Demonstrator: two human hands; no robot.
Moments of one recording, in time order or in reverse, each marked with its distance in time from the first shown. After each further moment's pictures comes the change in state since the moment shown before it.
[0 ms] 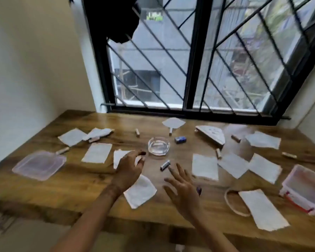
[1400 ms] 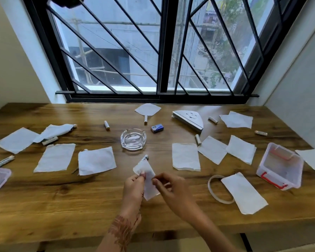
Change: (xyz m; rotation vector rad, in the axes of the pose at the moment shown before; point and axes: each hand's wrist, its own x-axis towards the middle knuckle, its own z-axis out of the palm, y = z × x) left_hand -0.007 0.020 0.084 -0.781 -0.095 -0.661; right_hand 0.011 0.006 -0.028 0.495 -0.242 0.427
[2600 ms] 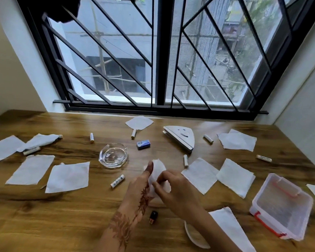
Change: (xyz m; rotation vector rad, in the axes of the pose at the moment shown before) left_hand 0.042 0.018 0.109 -0.165 -0.201 -0.078; right_hand 0.057 0.051 -0.100 -0.222 0.034 -0.220
